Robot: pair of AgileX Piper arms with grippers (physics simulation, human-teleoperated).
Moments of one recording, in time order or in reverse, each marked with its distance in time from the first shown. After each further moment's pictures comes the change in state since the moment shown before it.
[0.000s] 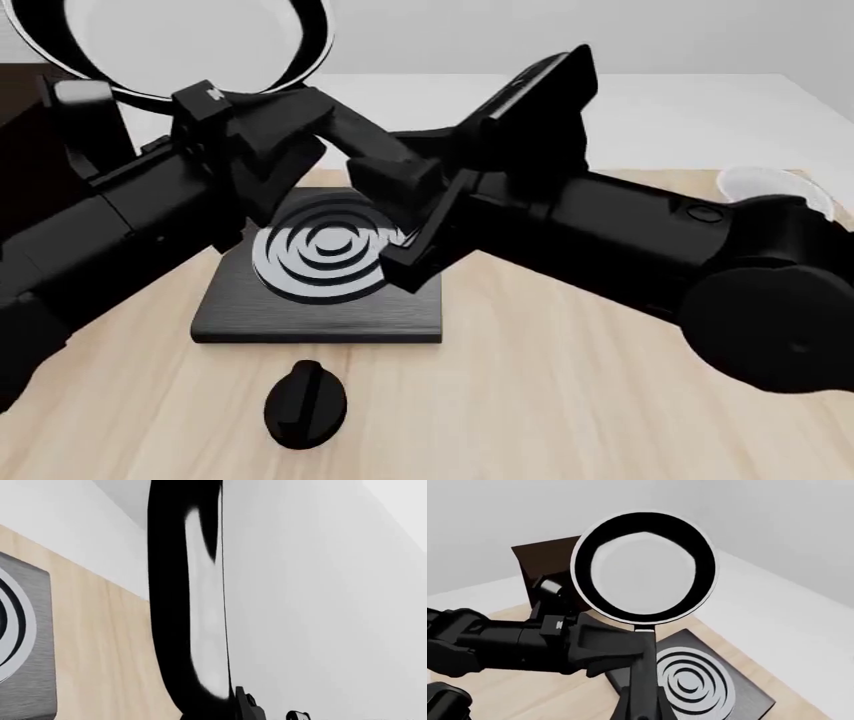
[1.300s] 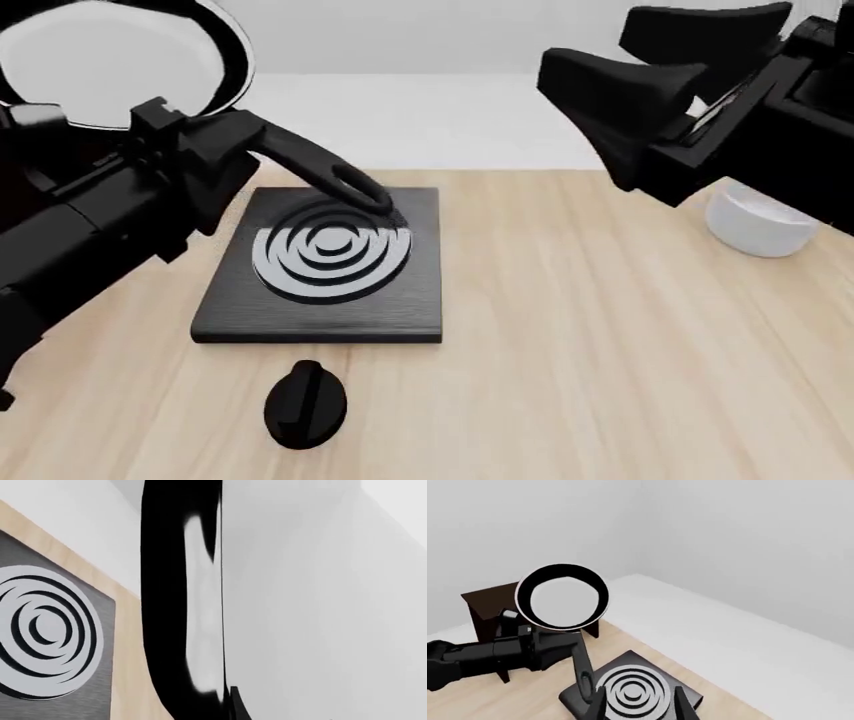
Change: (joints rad) left arm 0.191 -0.030 0.064 0.035 0.036; right arm -0.223 -0.389 0.065 0.154 0.086
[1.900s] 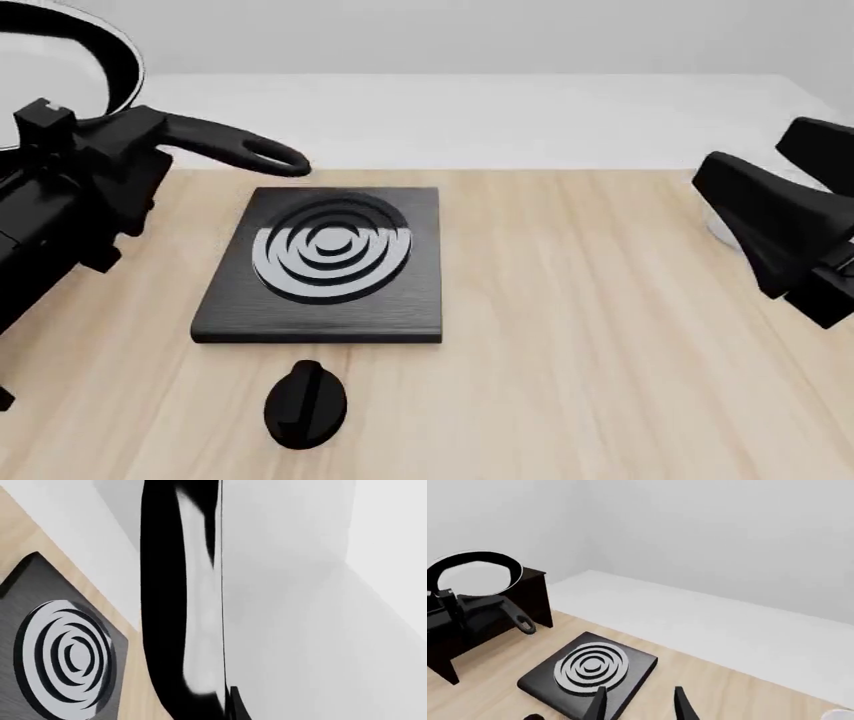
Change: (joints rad) left arm 0.221 -0.094 0.098 -0.073 -0.134; right arm -0.233 -0.353 0.268 0.089 0.051
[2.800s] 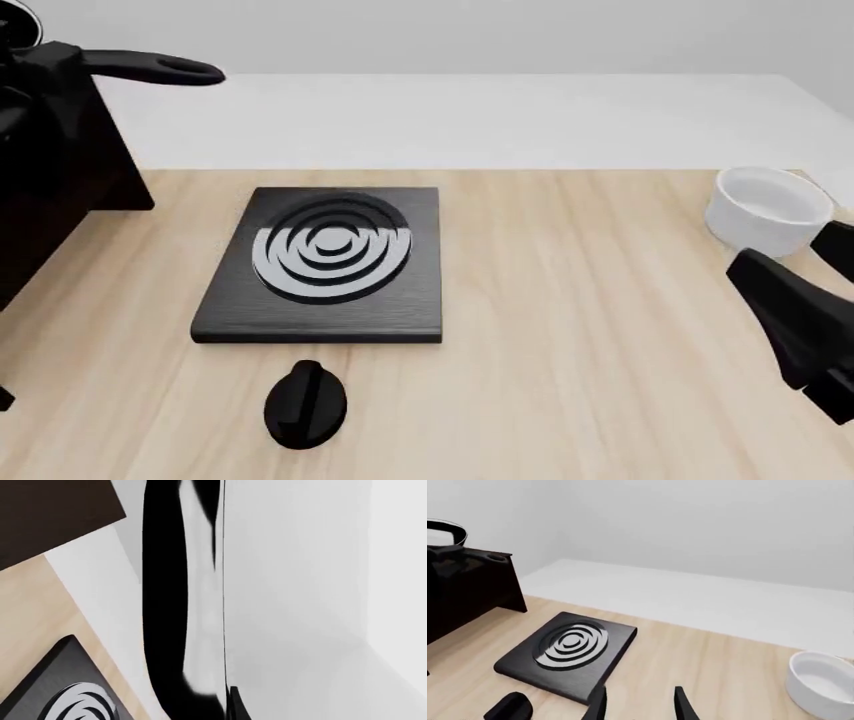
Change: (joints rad) left arm 0.306 0.245 -0.218 -0.024 -0.050; right arm -0.123 -0.225 0.185 0.098 0.043
